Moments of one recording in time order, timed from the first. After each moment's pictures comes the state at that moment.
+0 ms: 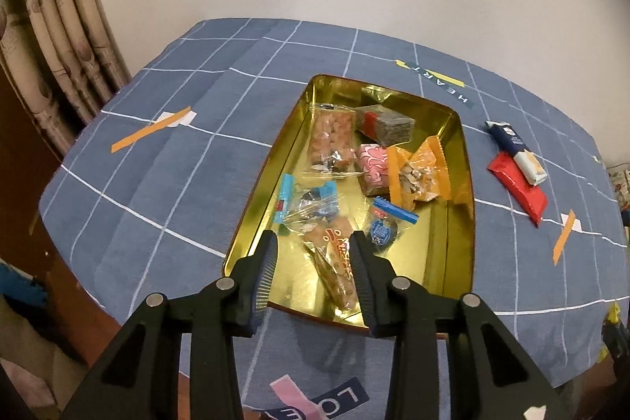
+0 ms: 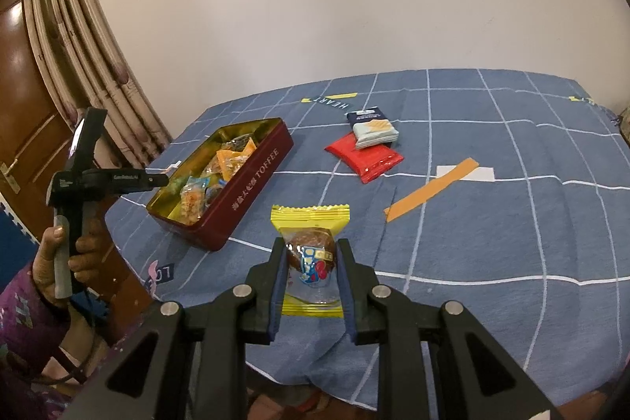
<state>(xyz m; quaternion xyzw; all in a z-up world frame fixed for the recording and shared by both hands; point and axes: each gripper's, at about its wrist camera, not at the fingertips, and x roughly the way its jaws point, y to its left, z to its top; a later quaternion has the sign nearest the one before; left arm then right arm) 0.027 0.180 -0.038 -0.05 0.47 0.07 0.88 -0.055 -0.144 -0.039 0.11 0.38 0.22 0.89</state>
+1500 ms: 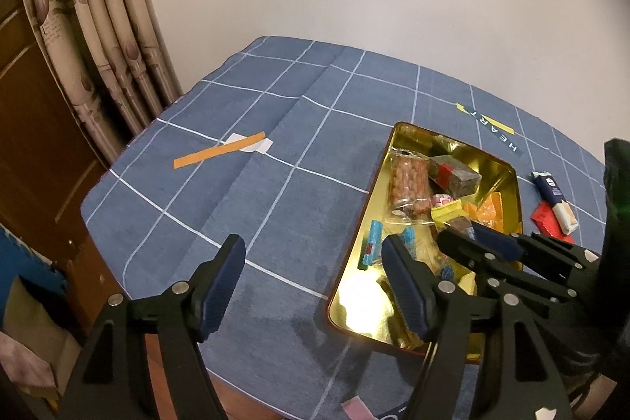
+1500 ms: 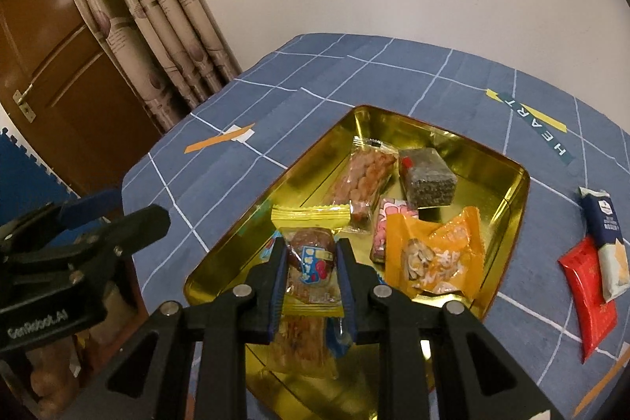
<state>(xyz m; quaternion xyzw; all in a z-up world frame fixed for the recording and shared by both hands) 0.030 0.242 -0.009 -0.06 0.44 0.14 0.88 0.109 0.130 -0.056 -0.01 0.46 0.35 0.82</state>
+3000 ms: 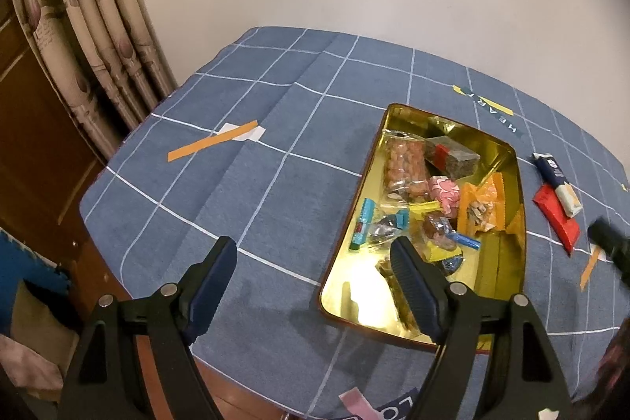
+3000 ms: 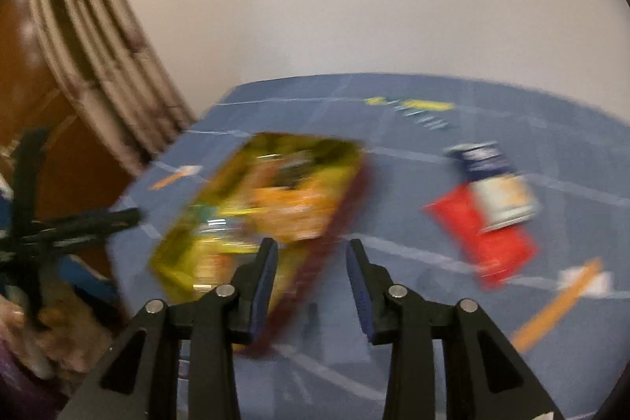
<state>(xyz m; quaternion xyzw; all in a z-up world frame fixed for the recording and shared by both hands) 0.030 0.231 -0.017 -0.05 0.46 0.13 0.88 0.089 -0.035 -0.036 0.05 0.42 0.23 0.88</state>
